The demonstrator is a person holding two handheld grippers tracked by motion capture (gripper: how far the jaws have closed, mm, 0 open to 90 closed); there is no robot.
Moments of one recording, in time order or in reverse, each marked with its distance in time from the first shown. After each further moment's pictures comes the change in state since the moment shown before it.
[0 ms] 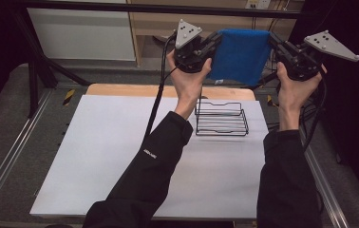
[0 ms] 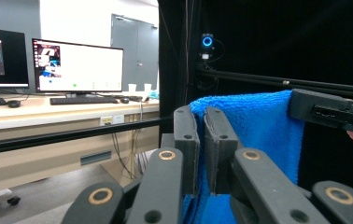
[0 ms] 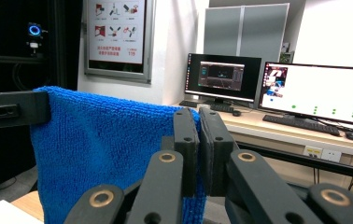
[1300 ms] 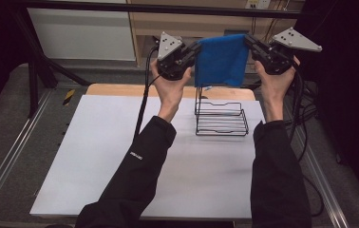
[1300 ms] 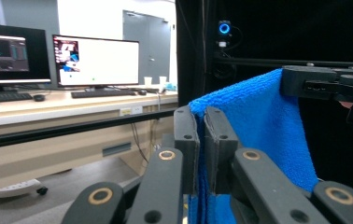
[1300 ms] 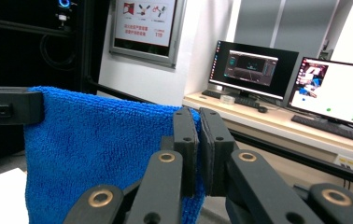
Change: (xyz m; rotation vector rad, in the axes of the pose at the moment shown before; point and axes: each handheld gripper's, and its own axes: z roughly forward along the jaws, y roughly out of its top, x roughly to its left) left arm 0.044 -0.030 -0.021 0.024 0.057 0.043; right arm 0.012 -0.021 0.052 0.054 0.124 -0.083
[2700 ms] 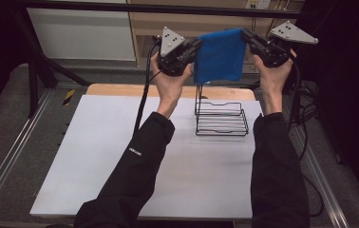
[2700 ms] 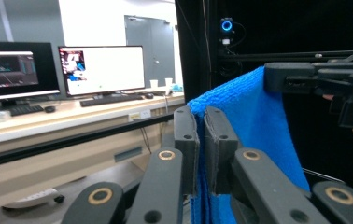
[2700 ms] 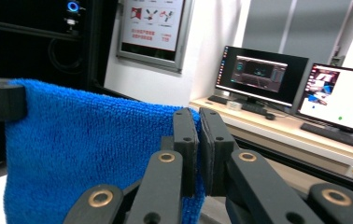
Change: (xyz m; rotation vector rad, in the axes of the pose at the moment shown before) left arm 0.001 0.010 0.001 0.004 0.015 0.089; right arm -0.014 -0.002 0.021 -0.020 0.041 -0.007
